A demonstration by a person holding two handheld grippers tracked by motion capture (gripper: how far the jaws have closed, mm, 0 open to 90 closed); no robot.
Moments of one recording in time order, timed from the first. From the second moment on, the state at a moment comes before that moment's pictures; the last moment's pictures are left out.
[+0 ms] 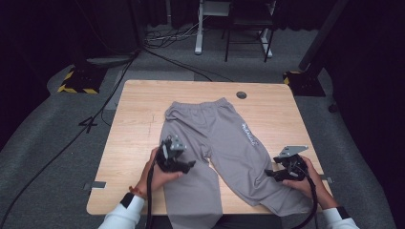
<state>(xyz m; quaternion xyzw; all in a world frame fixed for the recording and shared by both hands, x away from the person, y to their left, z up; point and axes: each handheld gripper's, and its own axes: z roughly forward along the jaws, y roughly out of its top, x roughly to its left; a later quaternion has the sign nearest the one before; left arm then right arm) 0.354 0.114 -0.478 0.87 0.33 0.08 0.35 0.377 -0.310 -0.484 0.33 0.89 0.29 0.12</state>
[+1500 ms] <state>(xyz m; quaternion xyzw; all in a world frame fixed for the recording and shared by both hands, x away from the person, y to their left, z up) 0.265 0.097 -0.494 0.90 0.26 0.09 0.34 0.333 -0.341 -0.468 0.35 0.89 0.25 0.15</state>
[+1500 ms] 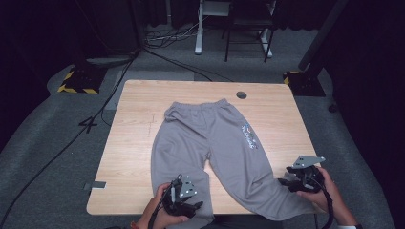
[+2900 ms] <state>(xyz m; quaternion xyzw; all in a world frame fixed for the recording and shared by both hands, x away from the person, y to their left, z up) 0.328 0.128 -0.497 0.89 0.31 0.10 0.33 0.411 -0.287 -0.474 0.33 0.90 0.23 0.15</state>
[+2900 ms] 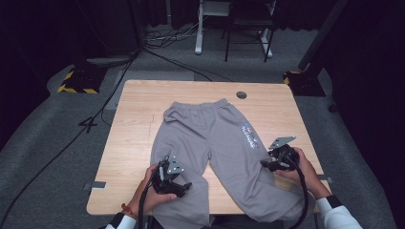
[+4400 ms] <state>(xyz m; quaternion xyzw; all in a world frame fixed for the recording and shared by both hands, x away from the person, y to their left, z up) 0.332 0.140 -0.499 0.88 0.32 0.11 0.34 0.270 -0.392 -0.444 0.30 0.91 0.27 0.13</state>
